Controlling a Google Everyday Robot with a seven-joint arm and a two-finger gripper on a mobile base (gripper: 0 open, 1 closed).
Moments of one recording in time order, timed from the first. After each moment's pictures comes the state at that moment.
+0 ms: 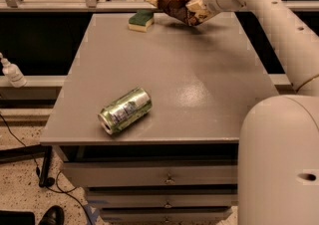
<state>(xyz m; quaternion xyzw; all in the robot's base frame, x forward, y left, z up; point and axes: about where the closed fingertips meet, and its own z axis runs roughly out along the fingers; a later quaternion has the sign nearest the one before) 0.890 -0.145 0.930 -0.46 0.69 -0.04 0.56</state>
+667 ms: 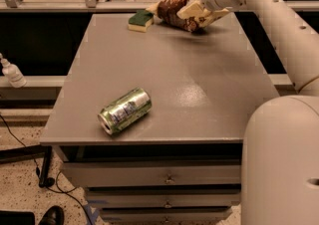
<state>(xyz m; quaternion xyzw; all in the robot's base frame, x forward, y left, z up) 0.883 -0.136 0.940 -0.47 0.68 -0.04 0.57</state>
